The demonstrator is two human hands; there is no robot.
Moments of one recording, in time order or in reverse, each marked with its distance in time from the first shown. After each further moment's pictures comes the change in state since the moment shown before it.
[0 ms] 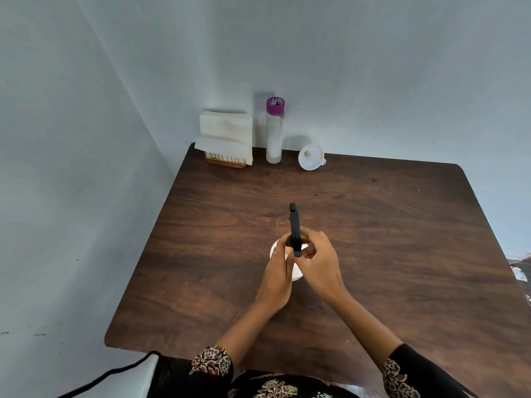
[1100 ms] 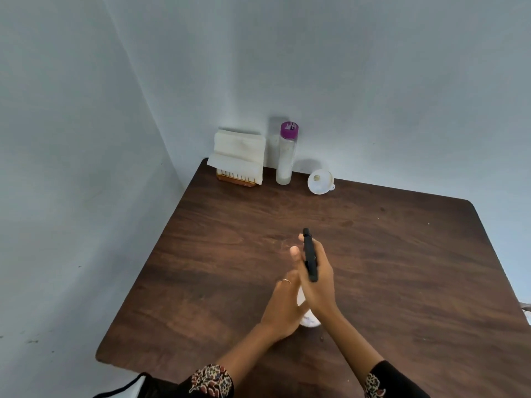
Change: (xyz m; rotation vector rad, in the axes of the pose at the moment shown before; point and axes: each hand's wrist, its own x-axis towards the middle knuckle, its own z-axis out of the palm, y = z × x) left_hand 0.012 -0.018 0.003 0.444 -0.147 -0.004; right_hand 0.022 -0.006 0.016 0.249 0.009 -0.022
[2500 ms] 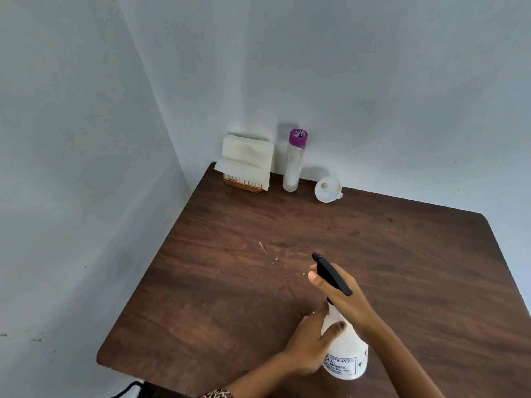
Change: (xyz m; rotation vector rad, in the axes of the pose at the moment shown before) left_hand -0.023 0.034 0.021 -0.253 -0.197 -0.089; right_hand 0.005 -0.013 -0.053 -0.056 -0.371 0.237
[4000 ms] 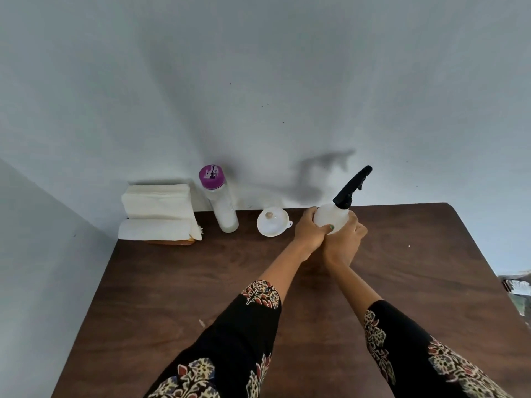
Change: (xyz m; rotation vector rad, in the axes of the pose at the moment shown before) left_hand 0.336 0.111 -0.031 -0.075 0.136 -0.092; right_hand 0.223 0.022 -0.138 -0.088 0.983 0.247
